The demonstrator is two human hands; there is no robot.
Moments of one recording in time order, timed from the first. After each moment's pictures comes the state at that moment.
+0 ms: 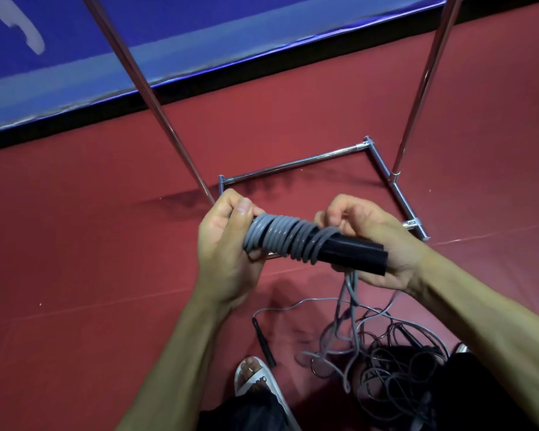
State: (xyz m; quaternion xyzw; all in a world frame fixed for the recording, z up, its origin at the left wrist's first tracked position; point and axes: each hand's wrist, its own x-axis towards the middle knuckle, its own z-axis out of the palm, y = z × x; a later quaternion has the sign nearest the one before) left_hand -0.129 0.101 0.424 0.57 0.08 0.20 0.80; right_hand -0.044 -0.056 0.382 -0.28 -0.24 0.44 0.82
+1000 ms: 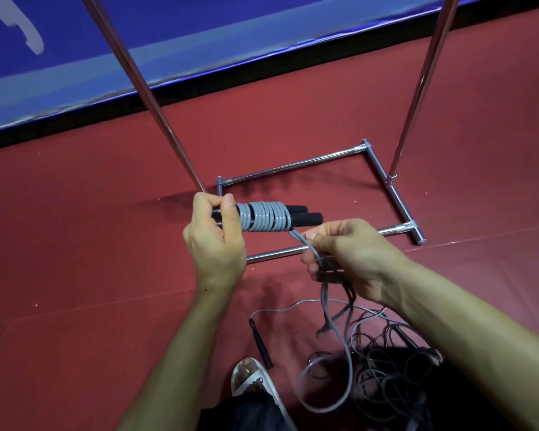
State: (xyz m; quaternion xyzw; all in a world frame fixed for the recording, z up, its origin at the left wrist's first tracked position) left_hand -0.116 0.129 0.386 0.82 0.15 0.44 0.35; right_hand -0.066 -0.036 0.396 -0.62 0.02 0.38 0.69
